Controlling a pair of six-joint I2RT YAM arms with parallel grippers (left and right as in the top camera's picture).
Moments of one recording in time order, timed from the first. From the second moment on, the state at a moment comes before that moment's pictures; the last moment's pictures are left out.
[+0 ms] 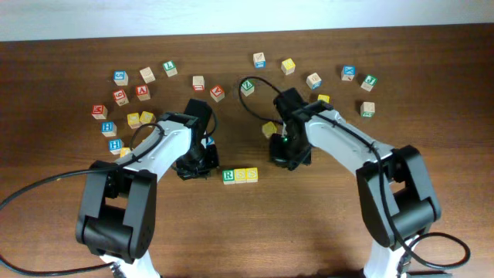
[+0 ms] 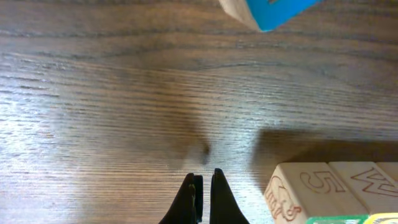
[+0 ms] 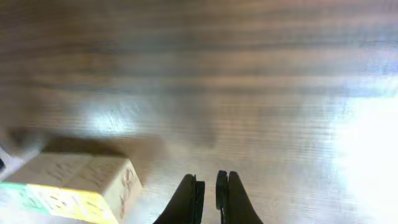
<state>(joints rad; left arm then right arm) -0.30 1.92 1.22 -0.91 0.14 -0.45 0.41 1.96 1.32 -0.88 -0.28 0.56</state>
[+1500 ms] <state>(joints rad) 0.01 1.83 1.37 -1.08 0.14 -0.43 0.47 0.82 1.61 -1.69 0.00 0.60</state>
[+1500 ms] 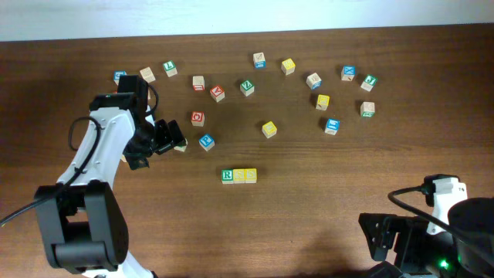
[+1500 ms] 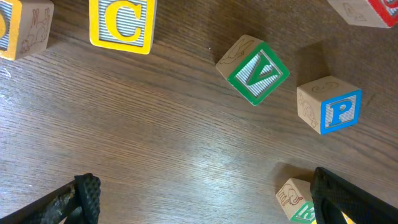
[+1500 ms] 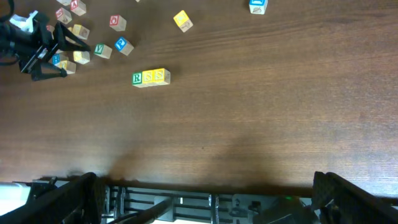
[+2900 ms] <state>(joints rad) 0.01 1.83 1.38 -1.08 0.14 -0.43 0.09 0.01 0.01 -0.01 -0.09 -0.04</state>
